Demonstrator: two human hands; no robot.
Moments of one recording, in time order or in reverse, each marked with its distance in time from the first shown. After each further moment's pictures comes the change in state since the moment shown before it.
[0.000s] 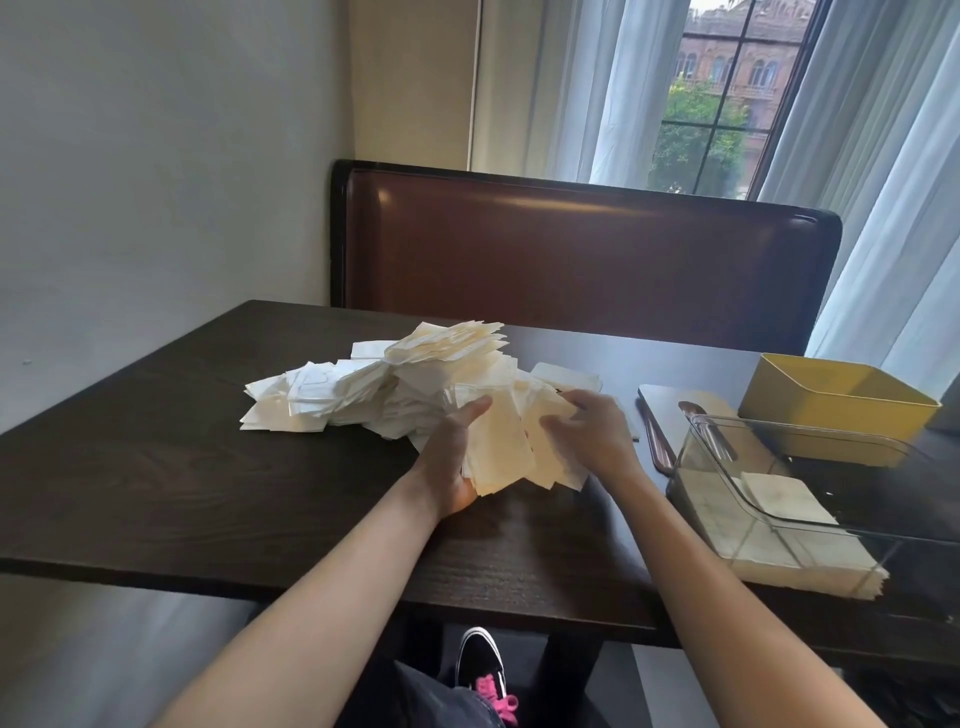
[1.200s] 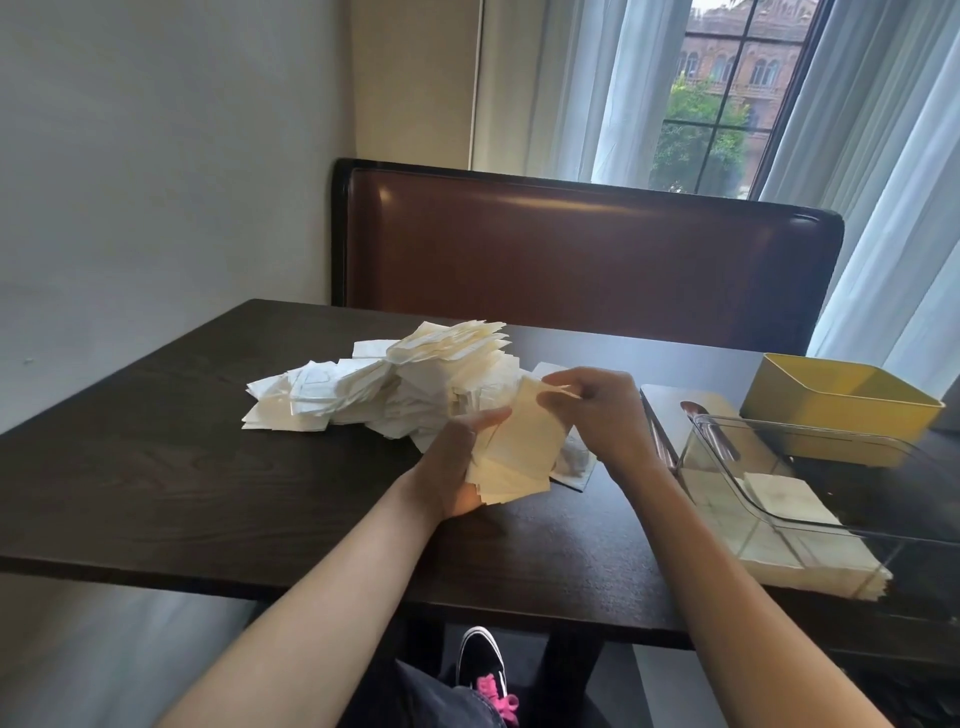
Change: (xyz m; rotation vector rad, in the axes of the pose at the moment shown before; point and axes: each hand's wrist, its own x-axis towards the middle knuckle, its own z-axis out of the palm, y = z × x) left_hand -0.006 0.001 0.000 0.054 -0.174 -0.060; right_hand -0.020 -0.038 -0.024 0.179 0.048 -0.184
